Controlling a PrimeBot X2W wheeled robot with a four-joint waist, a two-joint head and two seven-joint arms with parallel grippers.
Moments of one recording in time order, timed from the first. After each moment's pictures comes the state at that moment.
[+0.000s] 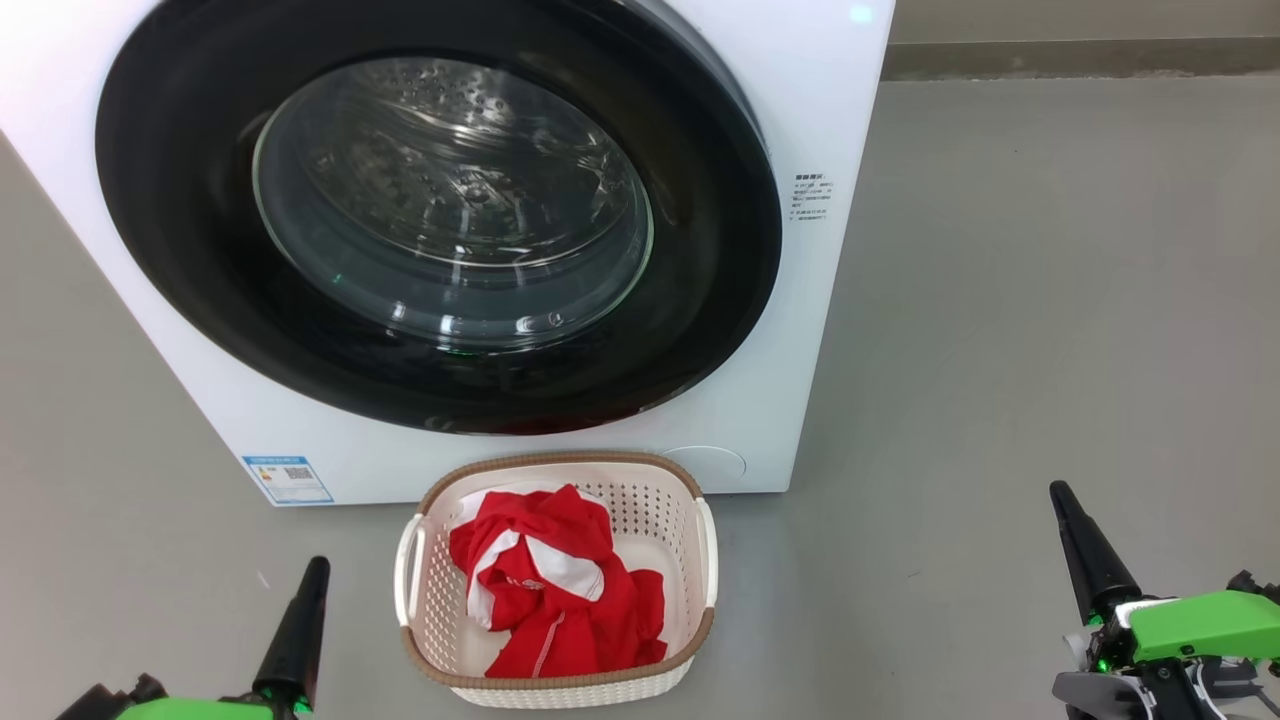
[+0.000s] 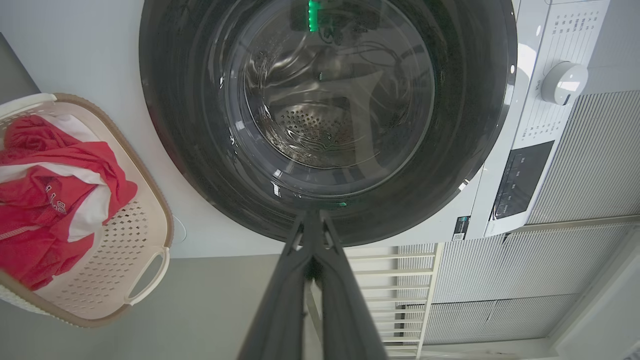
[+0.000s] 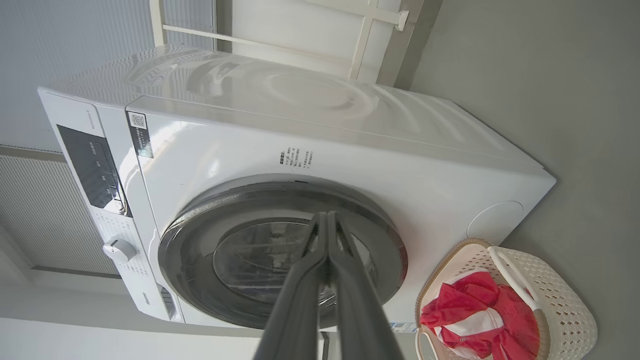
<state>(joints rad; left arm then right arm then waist) -0.05 0.05 0.07 0.27 -1.54 -0.12 0.09 -0.05 -0.05 -0.12 0.28 1.53 0.13 0.09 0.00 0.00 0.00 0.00</state>
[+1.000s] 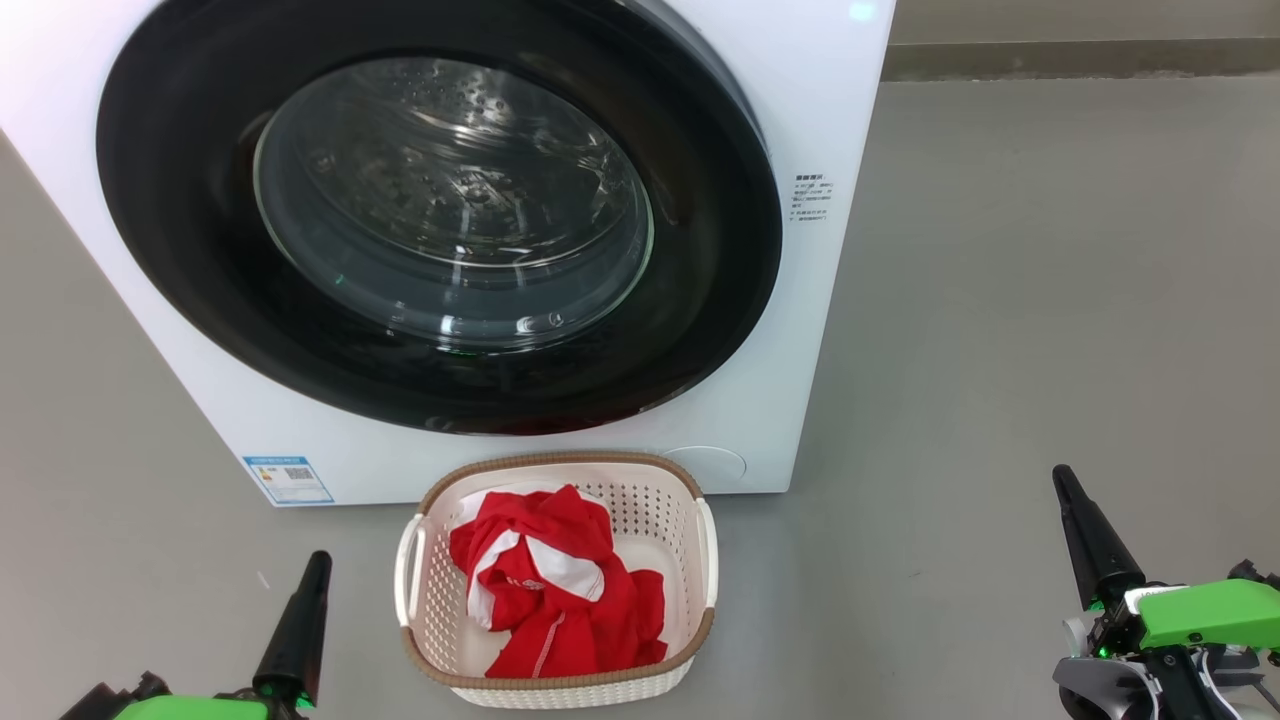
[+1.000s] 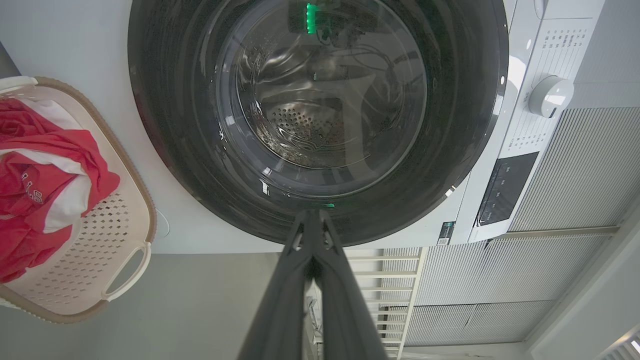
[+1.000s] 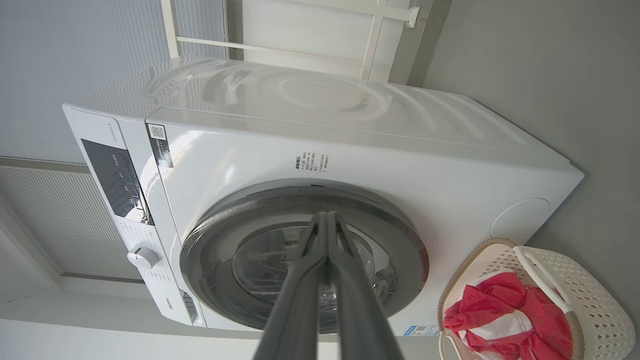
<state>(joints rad) -0.07 0.04 0.08 0.27 -1.60 -0.12 0.11 -0.07 -0.04 -0.13 0.28 1.60 0.13 0.11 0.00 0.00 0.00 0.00</state>
